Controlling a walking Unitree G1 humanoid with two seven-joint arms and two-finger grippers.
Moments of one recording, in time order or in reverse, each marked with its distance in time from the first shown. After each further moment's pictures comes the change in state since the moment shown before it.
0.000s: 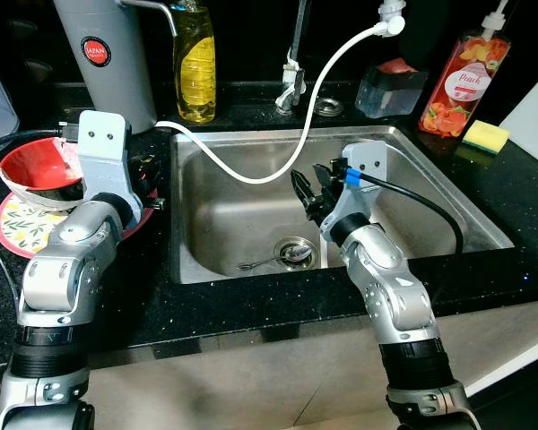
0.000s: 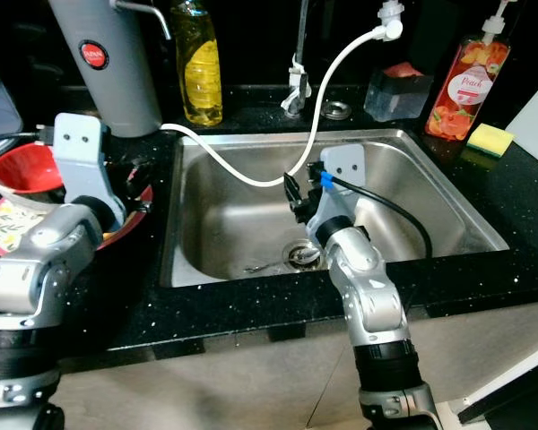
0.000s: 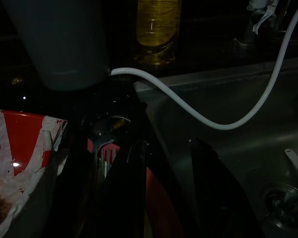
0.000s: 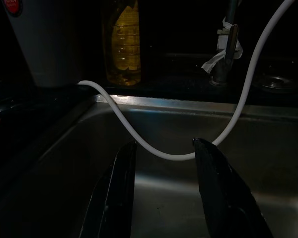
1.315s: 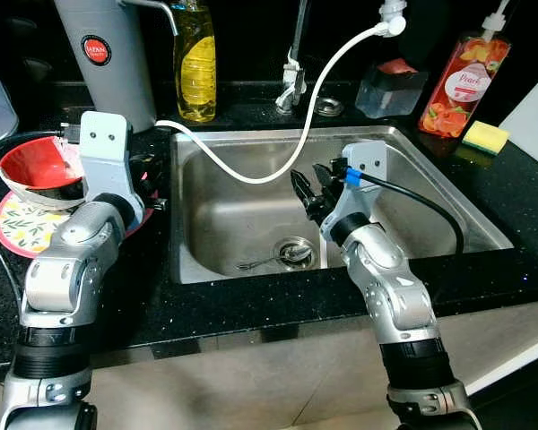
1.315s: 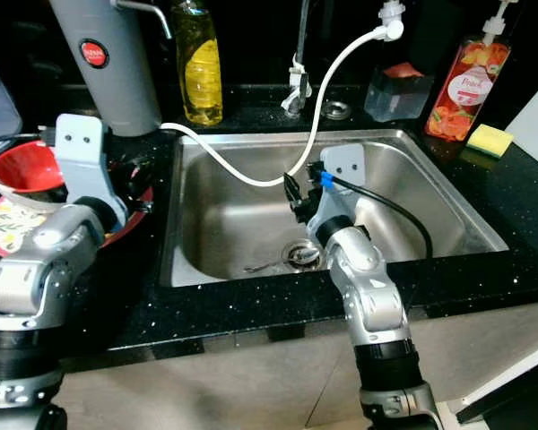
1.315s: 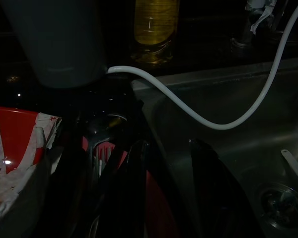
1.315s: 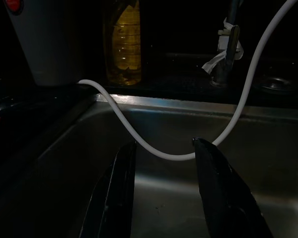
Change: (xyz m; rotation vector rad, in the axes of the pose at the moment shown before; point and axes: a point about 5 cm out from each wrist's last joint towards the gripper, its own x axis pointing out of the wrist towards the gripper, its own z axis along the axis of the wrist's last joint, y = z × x) left arm 0.001 -0.002 -0.001 -0.011 0.000 -0.005; right arm 0.000 0.000 0.001 -0.005 -0.001 0.006
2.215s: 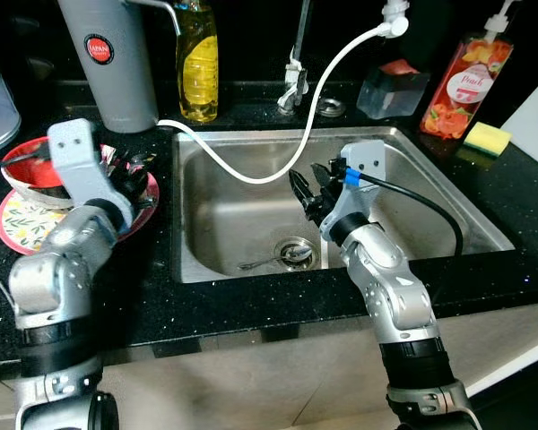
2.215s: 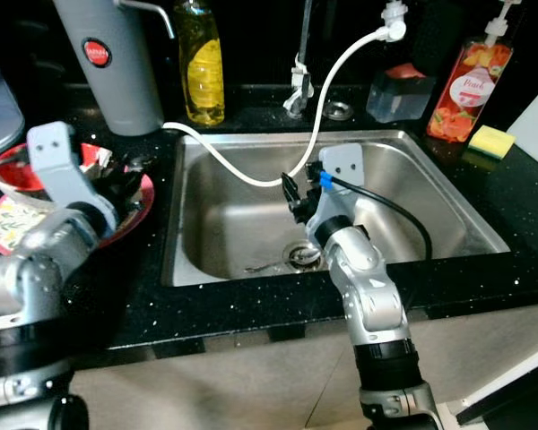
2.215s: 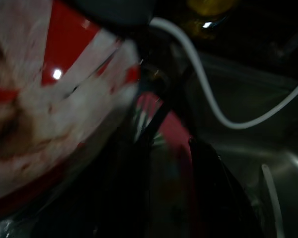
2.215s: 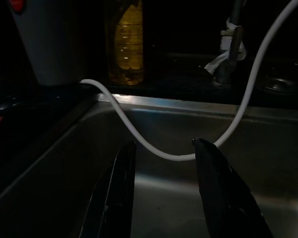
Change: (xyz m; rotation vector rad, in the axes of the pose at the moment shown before) left arm -0.002 0.024 -0.017 -0.366 0.123 0.111; right arm 0.001 0.001 0.000 0.002 0.001 0.006
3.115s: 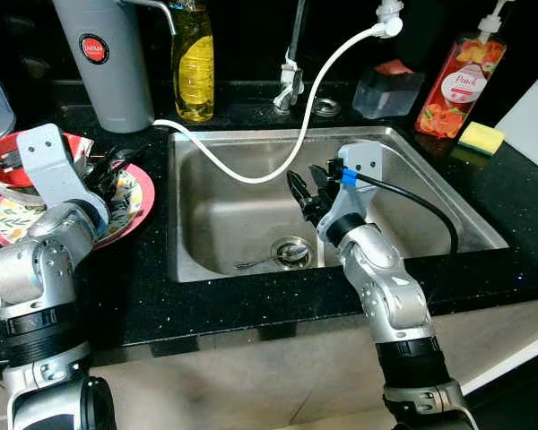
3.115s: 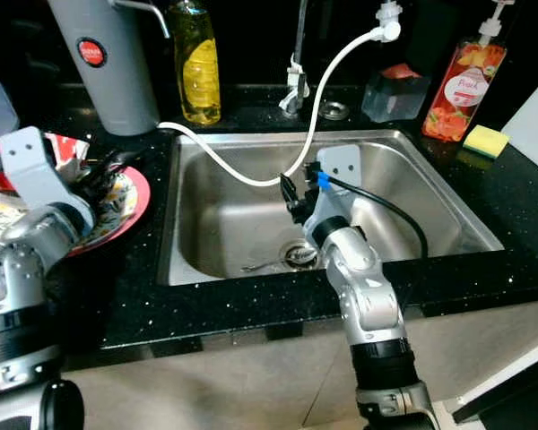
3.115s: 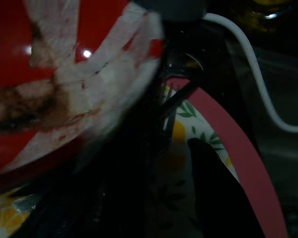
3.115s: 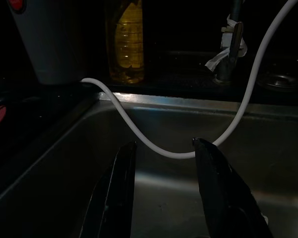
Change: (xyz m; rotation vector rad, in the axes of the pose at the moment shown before) left arm 0.000 0.014 0.012 0.106 0.015 0.193; right arm 0.002 0.002 -0.003 0.015 0.003 -0.001
